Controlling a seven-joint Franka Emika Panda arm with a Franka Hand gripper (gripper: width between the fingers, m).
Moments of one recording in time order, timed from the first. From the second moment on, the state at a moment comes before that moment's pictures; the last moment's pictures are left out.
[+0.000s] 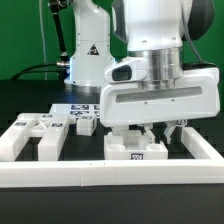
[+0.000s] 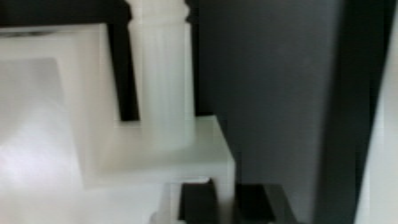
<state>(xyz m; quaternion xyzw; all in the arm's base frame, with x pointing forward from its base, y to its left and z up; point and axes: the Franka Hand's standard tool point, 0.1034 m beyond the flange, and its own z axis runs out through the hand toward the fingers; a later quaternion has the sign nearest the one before) 0.573 0.093 0.017 -1.00 0.02 -0.03 0.06</state>
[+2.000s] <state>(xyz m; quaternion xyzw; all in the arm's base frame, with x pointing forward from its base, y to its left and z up) 0.566 0.100 0.082 -1.00 0.04 -0.07 0.05</state>
